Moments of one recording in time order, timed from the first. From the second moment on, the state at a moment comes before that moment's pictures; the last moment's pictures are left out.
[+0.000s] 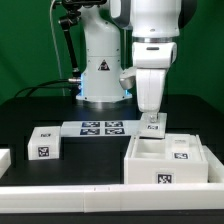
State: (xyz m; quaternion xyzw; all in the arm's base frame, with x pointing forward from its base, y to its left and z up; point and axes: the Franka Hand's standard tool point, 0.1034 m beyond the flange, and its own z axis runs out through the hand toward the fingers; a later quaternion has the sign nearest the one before) arm 0.432 0.082 0.059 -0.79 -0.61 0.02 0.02
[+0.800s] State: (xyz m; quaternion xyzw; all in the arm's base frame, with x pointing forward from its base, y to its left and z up) arm 0.446 0.072 0.063 -0.79 -0.61 0.00 0.01
